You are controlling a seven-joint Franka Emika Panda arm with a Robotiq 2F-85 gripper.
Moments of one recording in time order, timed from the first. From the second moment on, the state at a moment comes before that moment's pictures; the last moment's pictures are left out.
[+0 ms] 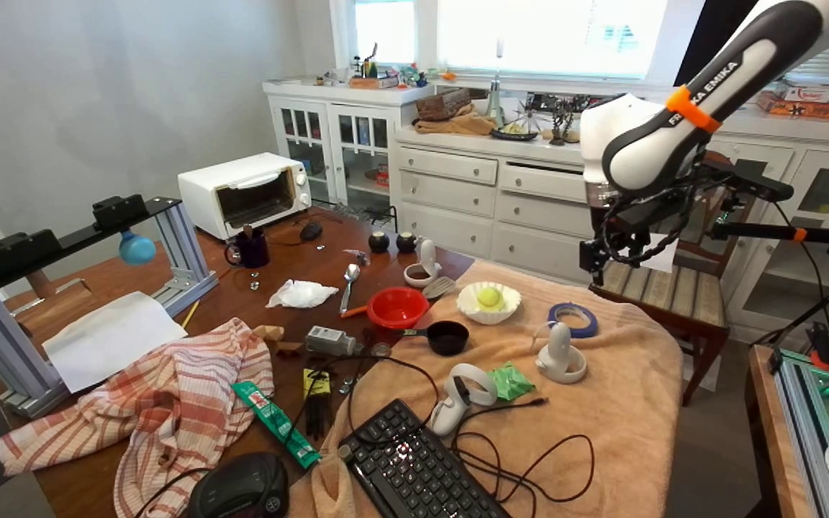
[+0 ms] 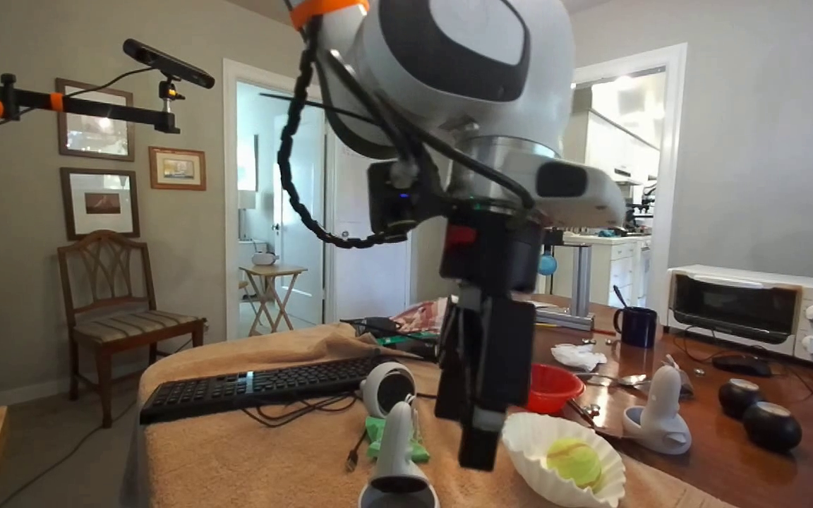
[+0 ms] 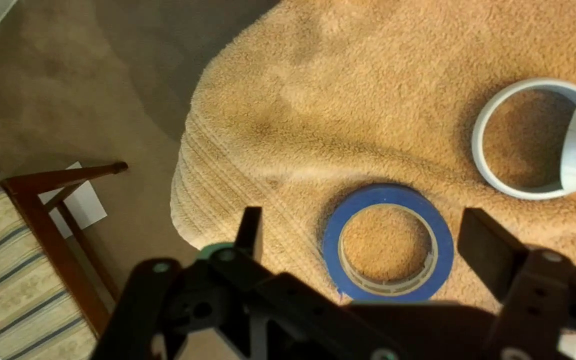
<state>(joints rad) -0.28 0.16 -0.18 -2.40 -0.24 2.33 0.36</state>
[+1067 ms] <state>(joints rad) -0.24 0.47 -0.22 -2.15 -0.20 2.16 0.26</state>
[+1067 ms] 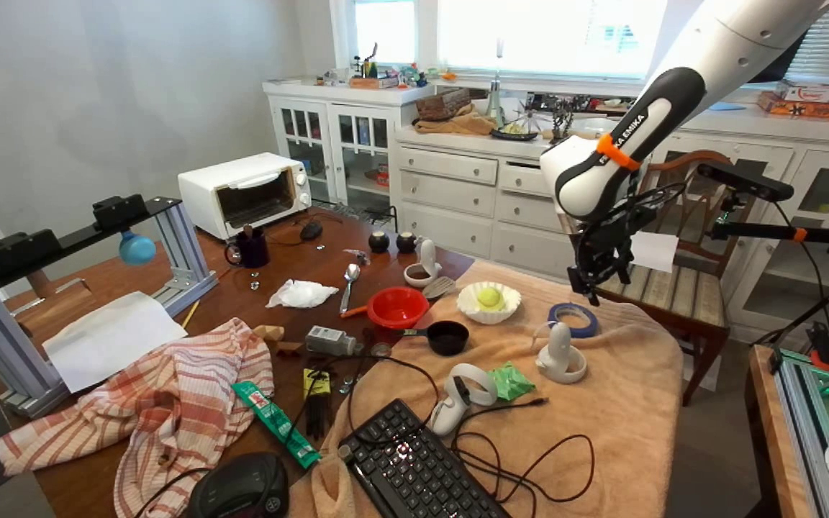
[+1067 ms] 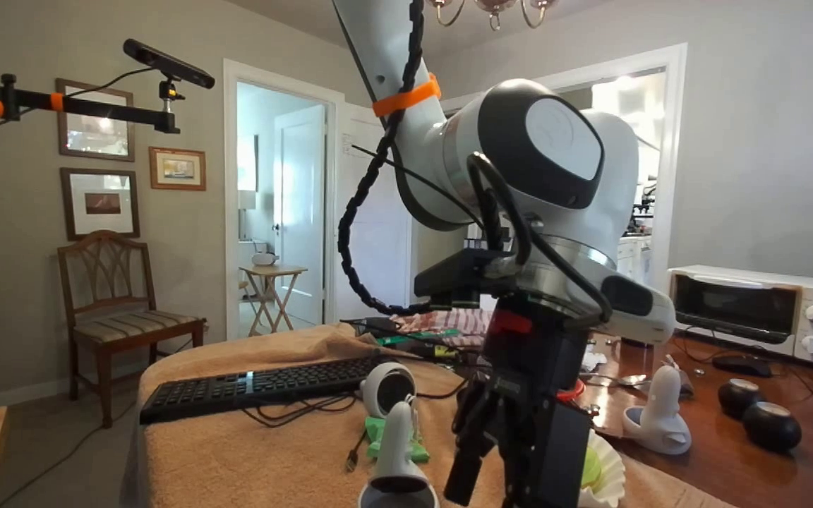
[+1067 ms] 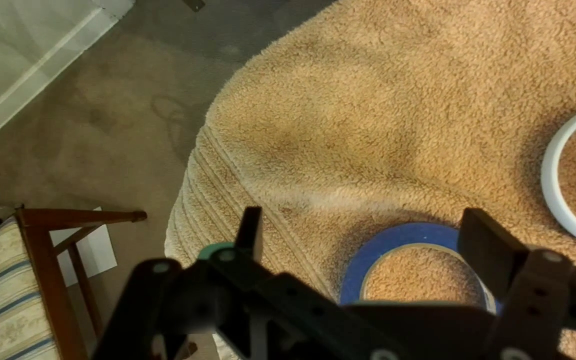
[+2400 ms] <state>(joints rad) -0.14 0.65 -0.22 -2.12 -0.16 2.32 0.22</state>
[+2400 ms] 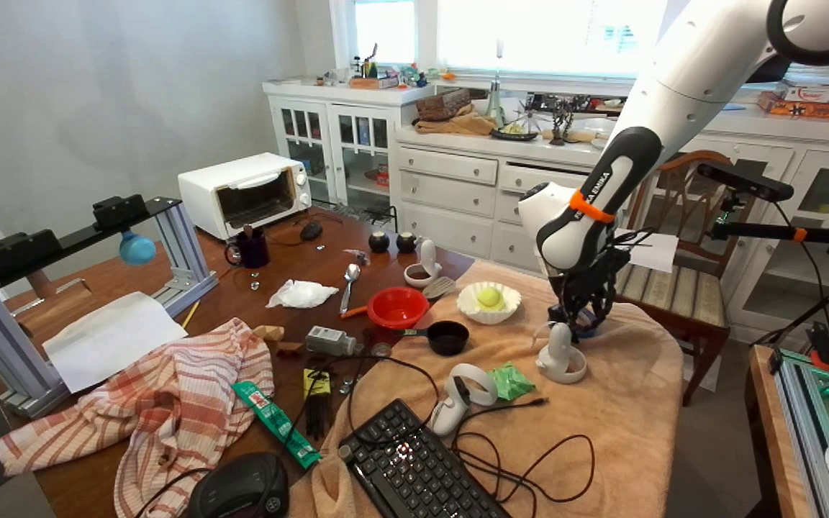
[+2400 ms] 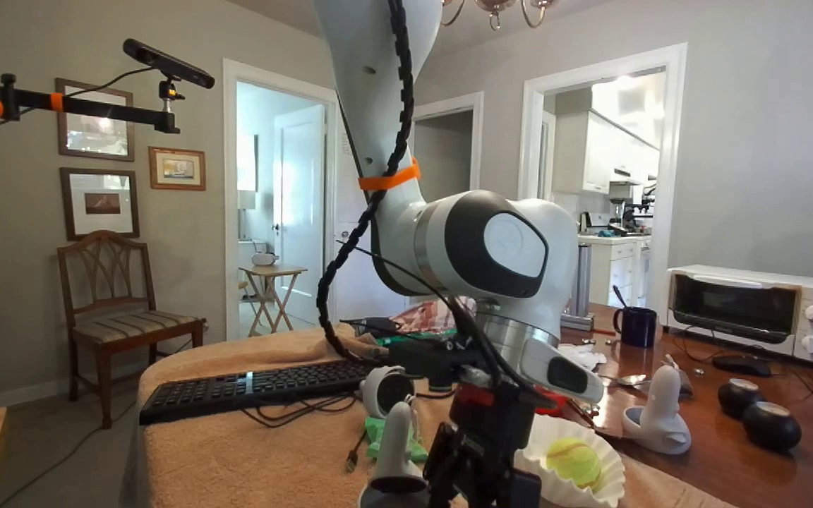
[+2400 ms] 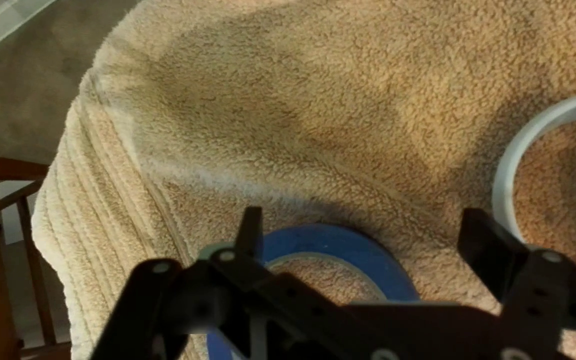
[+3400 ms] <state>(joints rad) -0.15 0.65 -0.22 -2.11 -0.16 2.44 0.14</state>
